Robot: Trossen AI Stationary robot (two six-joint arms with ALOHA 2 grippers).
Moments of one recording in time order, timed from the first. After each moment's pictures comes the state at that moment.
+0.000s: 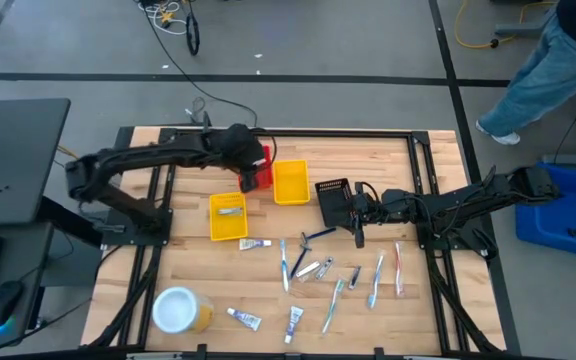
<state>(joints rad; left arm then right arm) 0.37 1.41 1.11 -0.53 -0.09 0.20 0.05 1.14 0.31 0.59 0.08 0.12</state>
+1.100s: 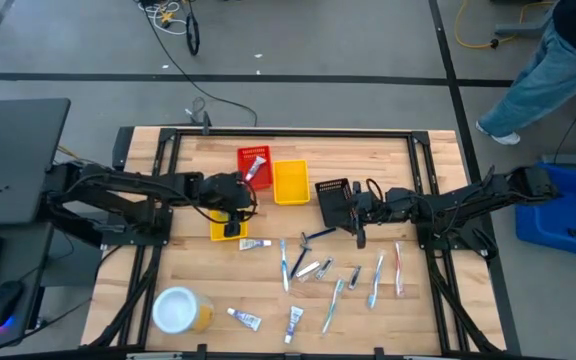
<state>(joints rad) 0.06 1.20 0.70 -0.22 -0.06 0.10 0.06 1.16 0.31 0.73 0.02 0.14</state>
